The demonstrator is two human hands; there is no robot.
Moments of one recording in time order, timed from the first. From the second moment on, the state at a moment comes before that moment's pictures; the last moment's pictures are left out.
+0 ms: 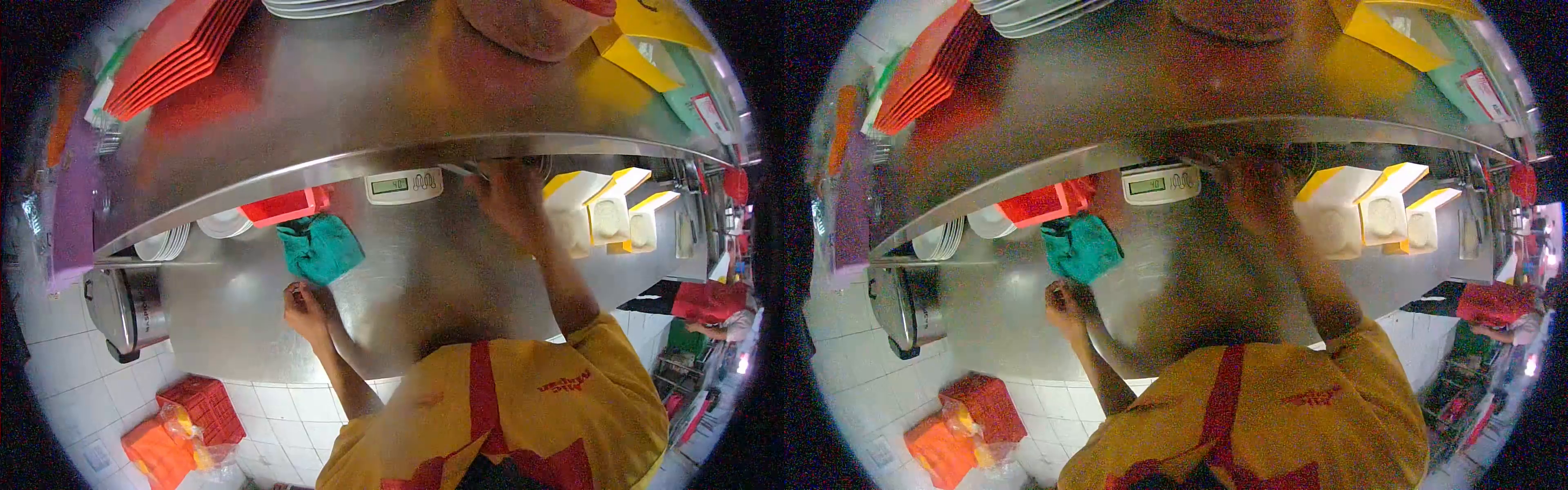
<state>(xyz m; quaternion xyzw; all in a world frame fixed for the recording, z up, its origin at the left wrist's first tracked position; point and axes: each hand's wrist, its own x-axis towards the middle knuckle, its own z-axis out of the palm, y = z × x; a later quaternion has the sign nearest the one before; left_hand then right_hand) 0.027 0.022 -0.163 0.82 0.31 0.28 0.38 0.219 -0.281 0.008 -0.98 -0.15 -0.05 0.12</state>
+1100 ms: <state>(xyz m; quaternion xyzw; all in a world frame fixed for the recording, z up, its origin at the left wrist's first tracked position) 0.023 0.020 -0.150 0.84 0.30 0.30 0.35 0.202 -0.383 -0.001 -1.00 -0.02 -0.07 -0.04</state>
